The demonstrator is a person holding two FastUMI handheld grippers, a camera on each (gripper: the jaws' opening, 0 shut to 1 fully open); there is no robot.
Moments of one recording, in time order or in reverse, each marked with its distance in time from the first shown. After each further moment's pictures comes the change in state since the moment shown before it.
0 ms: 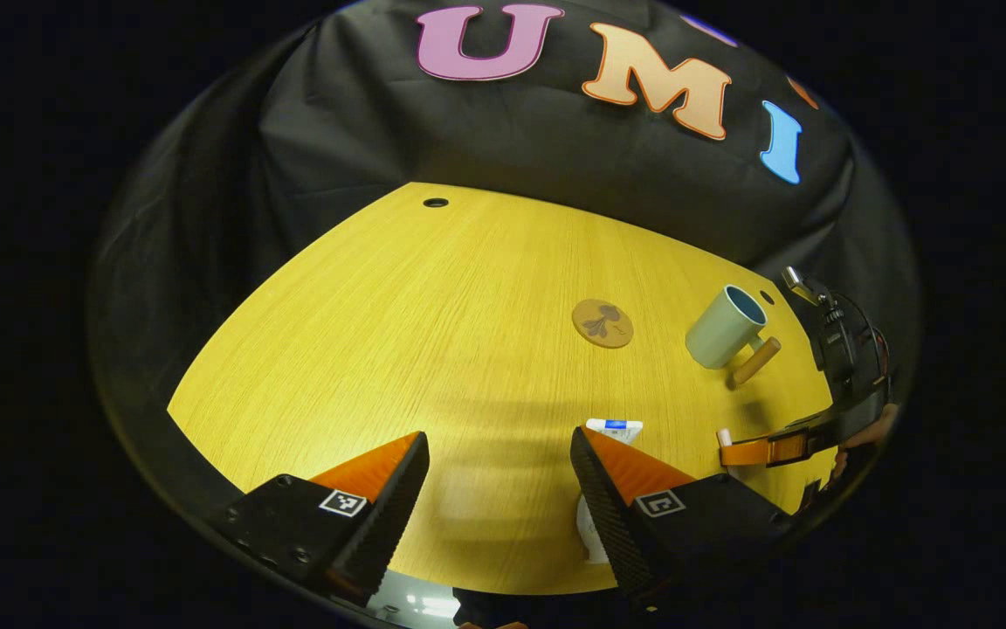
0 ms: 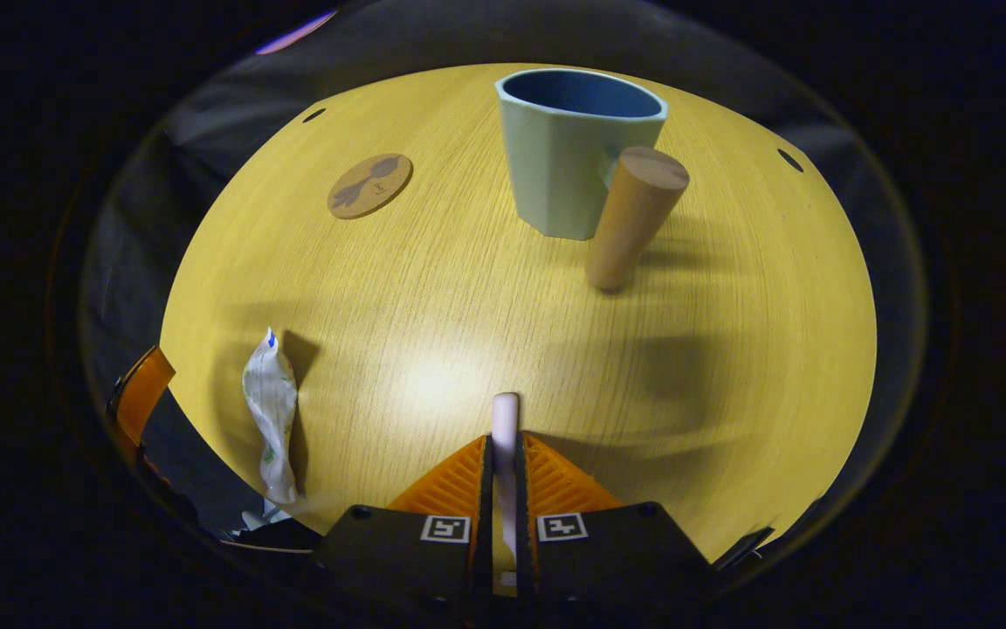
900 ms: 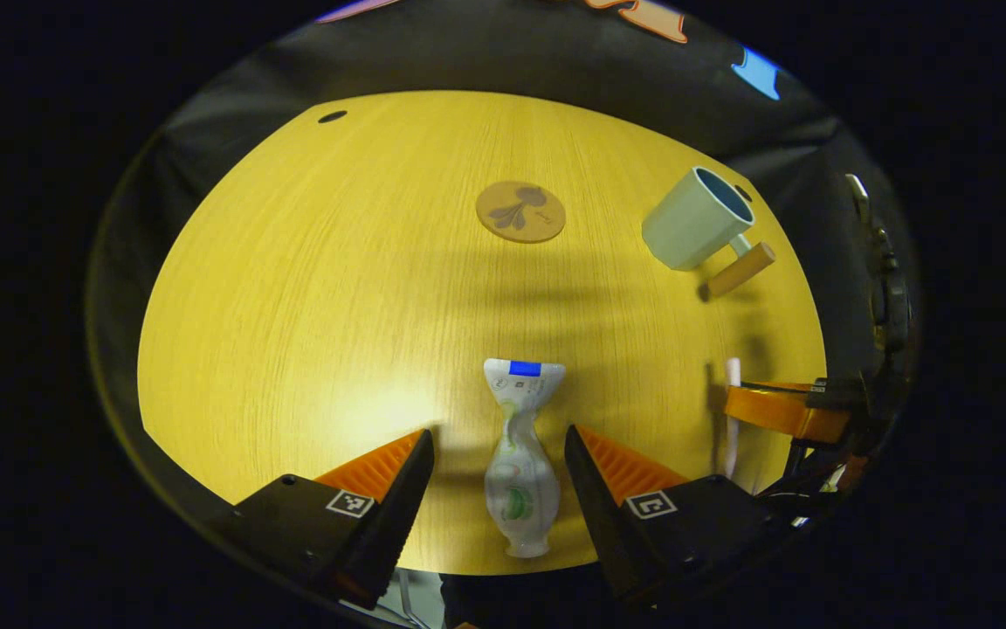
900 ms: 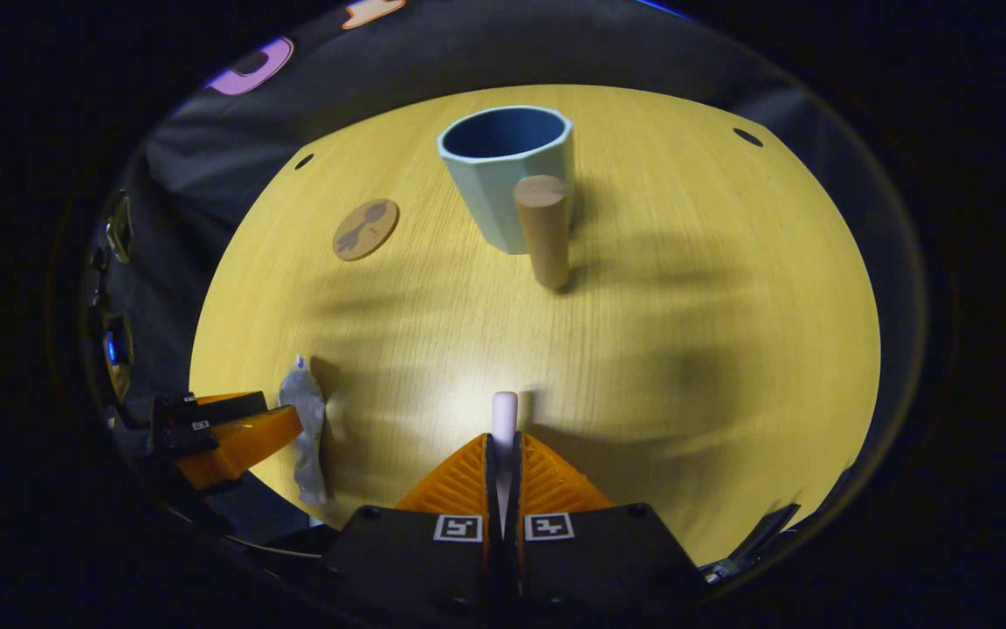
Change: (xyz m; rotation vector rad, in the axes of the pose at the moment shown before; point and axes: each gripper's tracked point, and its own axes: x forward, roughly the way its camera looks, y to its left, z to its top) left arm 0.043 -0.080 -0.055 0.096 0.443 -0.102; right arm -0.037 -0.026 -0.003 0.136 -0.111 0.037
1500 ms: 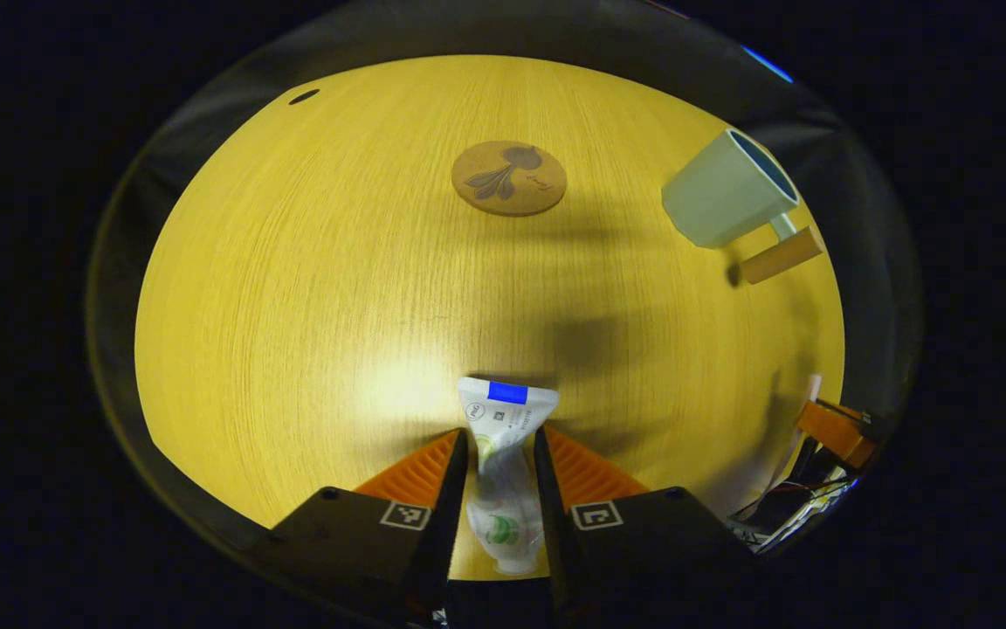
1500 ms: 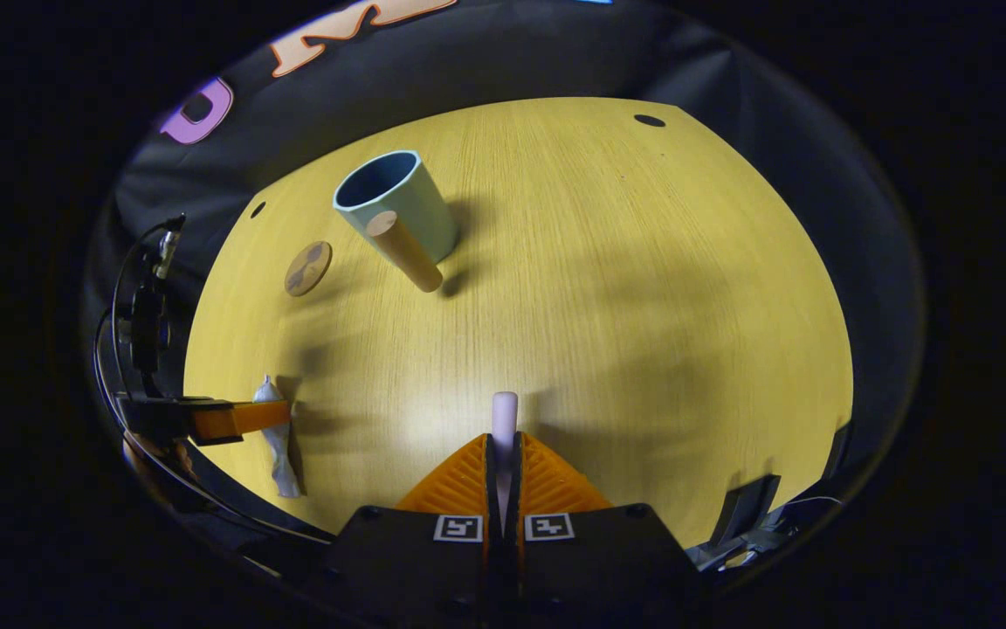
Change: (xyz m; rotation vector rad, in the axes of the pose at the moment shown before) left arm 0.028 -0.003 0.002 0.046 0.148 0.069; right arm -0.029 -0.065 -0.013 0.146 -0.062 -0.071
